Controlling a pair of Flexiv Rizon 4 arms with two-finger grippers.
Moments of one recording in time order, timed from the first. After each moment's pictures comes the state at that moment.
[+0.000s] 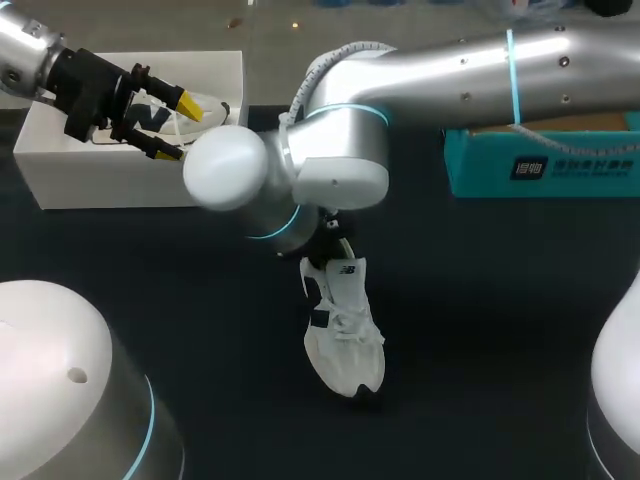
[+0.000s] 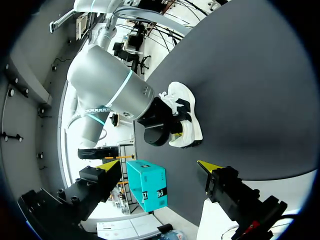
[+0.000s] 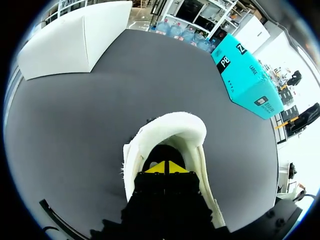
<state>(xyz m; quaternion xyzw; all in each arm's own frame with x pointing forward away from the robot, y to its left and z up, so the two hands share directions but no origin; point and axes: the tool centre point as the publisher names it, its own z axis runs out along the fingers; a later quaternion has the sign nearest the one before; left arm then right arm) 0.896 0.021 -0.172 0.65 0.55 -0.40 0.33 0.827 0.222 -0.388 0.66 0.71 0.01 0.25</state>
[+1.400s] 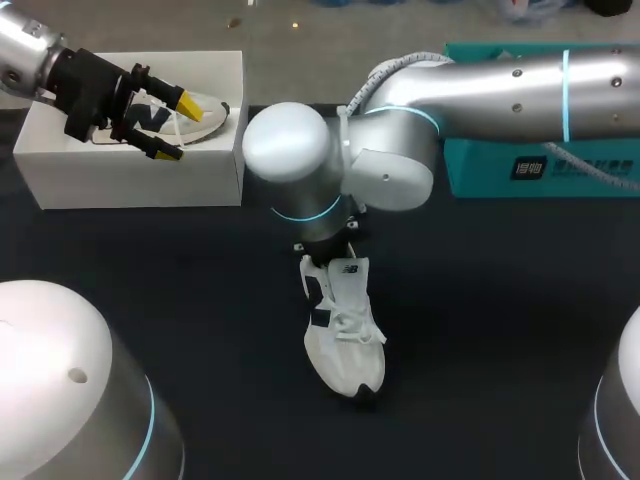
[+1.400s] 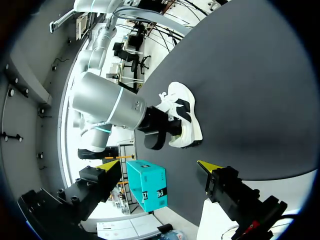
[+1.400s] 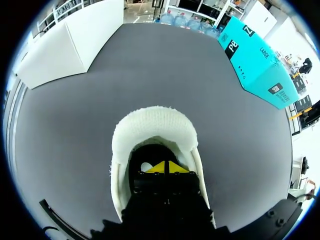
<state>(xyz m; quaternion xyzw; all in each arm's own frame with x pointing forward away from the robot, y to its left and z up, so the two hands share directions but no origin) 0.896 0.021 -0.172 0.65 0.55 -0.40 0.33 0.829 0.211 -0.398 0.68 0.71 0.04 0.17</state>
